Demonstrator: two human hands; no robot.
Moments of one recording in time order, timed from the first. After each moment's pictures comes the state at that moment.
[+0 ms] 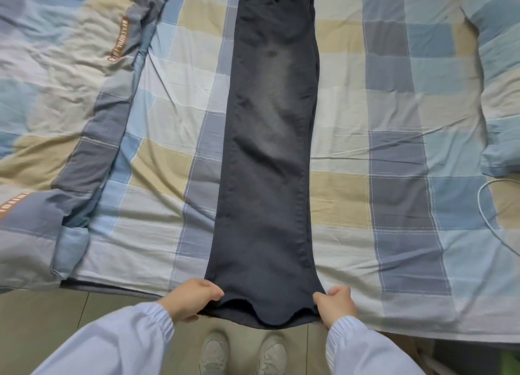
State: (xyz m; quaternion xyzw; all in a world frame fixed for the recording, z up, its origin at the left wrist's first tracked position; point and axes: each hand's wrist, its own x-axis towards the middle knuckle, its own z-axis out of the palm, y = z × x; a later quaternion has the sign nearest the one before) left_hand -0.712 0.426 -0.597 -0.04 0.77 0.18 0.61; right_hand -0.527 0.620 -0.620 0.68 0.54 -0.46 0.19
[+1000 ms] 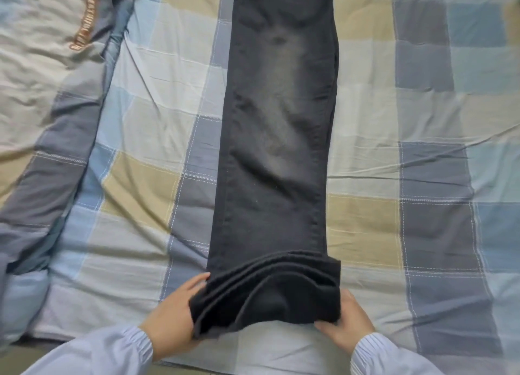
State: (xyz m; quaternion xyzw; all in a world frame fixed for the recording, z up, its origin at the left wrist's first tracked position) left_hand -0.782 0.442 -0.659 0.55 0.76 0.14 0.30; right_hand -0.572 0.678 -0.673 0.39 0.76 -0.45 0.25
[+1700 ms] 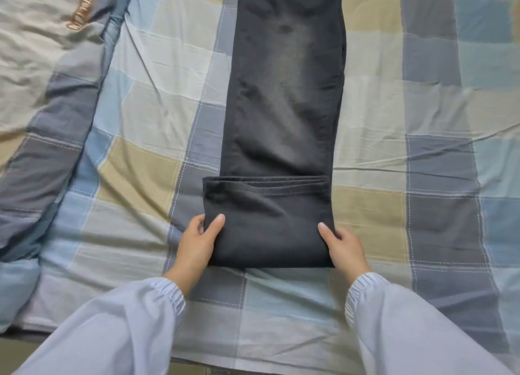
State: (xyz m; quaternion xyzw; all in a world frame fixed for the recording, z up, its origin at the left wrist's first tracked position) left_hand -0.805 0.512 -0.691 -0.09 0.79 0.48 0.36; right_hand -0.652 0.712 -0.690 0.56 0.65 -0.51 0.06
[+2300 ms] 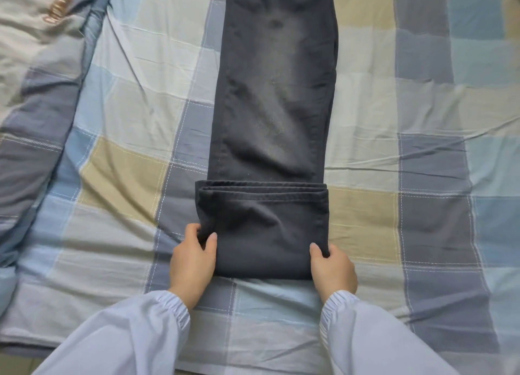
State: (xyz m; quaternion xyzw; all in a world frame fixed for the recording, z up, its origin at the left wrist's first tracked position) left_hand -0.785 0.517 -0.695 -0.01 0.91 0.27 0.30; right_hand -0.640 0.689 -0.700 0.64 0.69 -0.32 0.13
